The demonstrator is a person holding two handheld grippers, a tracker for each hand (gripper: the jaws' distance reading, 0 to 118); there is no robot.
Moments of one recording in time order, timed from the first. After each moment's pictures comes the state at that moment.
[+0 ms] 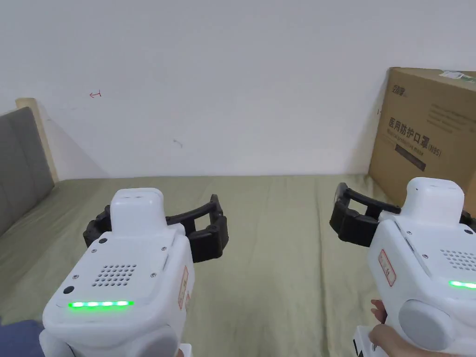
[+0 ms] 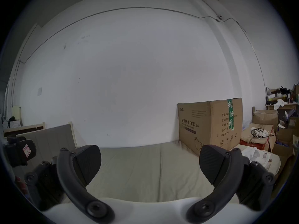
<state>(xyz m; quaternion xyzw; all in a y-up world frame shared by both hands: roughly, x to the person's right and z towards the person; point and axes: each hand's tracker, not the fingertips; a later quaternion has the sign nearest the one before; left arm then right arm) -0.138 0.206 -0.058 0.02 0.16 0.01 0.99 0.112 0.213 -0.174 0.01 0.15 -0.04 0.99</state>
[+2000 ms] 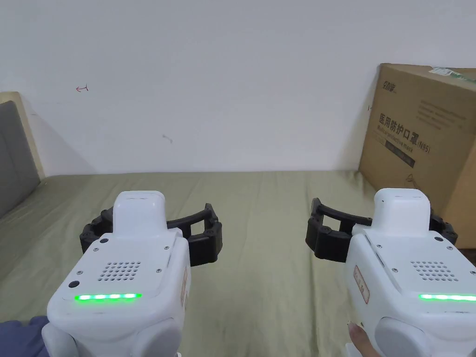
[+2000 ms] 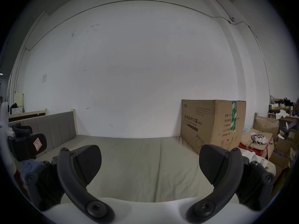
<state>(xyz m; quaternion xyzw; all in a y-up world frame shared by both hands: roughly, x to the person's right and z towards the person) -0.132 0.201 -0.075 -0.03 0.19 0.01 0.98 0.111 0.202 -0.164 -0.01 0.17 0.00 0.99</state>
